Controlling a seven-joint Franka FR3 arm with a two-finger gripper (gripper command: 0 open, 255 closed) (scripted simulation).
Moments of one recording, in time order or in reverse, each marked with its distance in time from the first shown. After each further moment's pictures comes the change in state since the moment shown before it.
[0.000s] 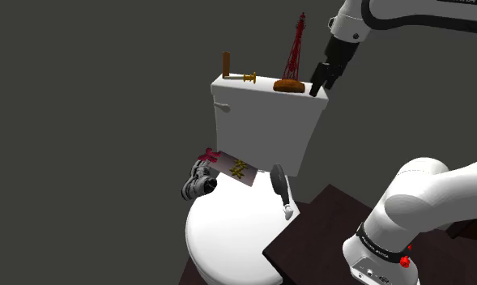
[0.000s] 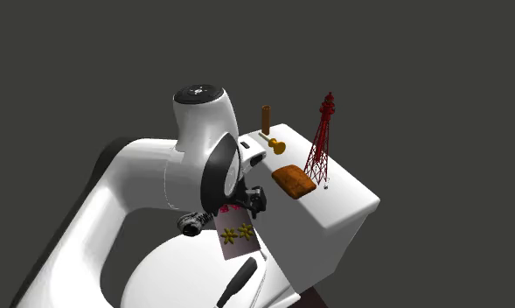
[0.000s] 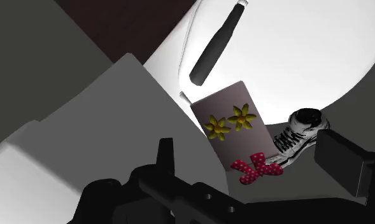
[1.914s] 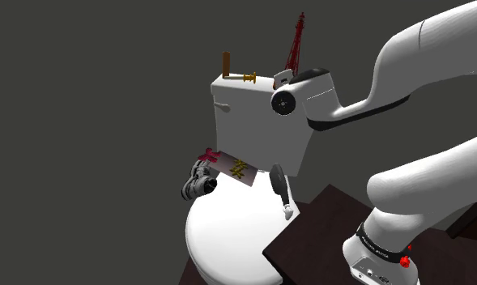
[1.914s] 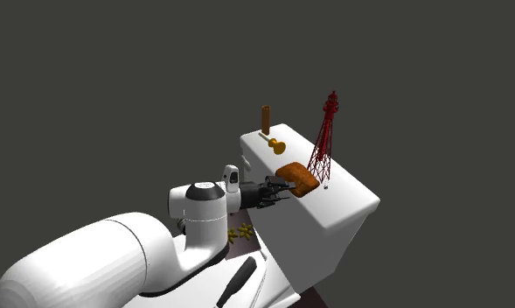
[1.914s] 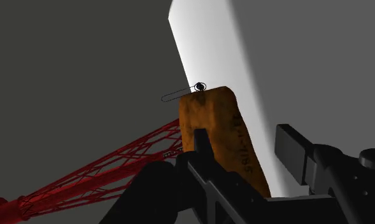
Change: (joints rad) arm -0.595 0.360 0.643 -0.239 -1.399 0.546 0.844
